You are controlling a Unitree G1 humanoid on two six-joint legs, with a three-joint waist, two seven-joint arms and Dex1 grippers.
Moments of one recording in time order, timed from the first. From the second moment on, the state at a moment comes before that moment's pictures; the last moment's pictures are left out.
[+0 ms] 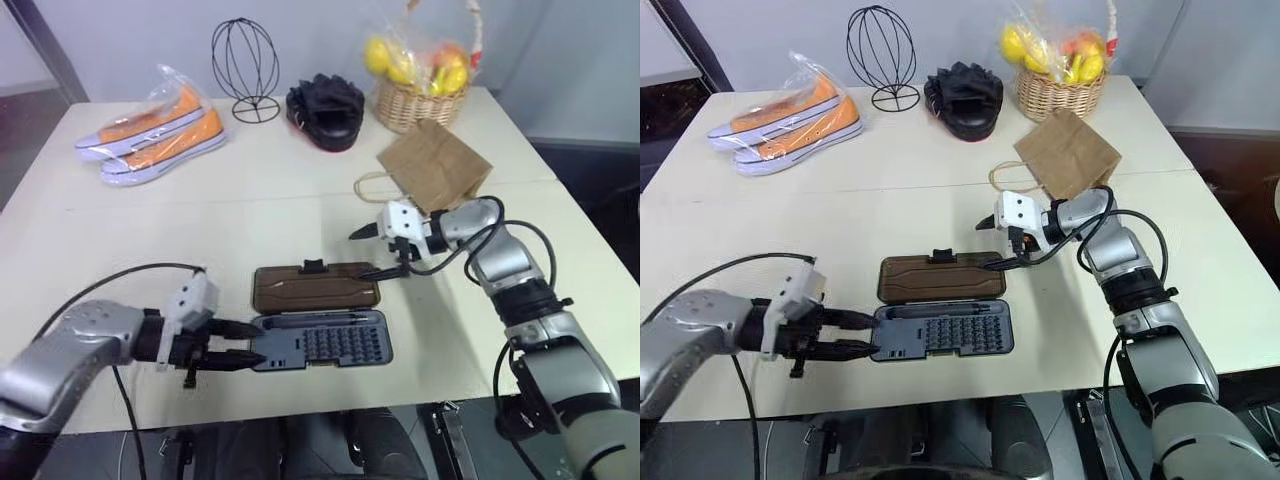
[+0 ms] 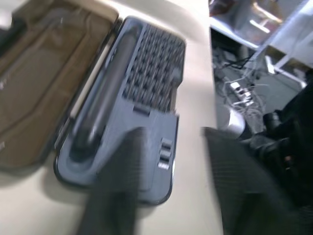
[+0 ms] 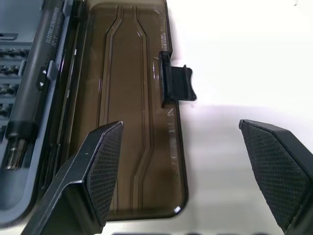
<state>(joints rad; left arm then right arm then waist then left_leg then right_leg) -0.01 0.89 0.04 -0.44 -0.61 0.59 -1.19 -0.78 -0.54 0.26 0.41 0.03 0.07 1.34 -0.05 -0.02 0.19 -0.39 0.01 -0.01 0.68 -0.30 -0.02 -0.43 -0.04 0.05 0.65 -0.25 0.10</state>
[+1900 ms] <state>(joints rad) 0.01 0.80 -0.12 -0.37 -0.45 0.45 -1.10 -0.59 -0.62 0.27 0.00 -0.19 0.05 1.05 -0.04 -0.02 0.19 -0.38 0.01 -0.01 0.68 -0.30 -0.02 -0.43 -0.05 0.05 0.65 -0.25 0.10</state>
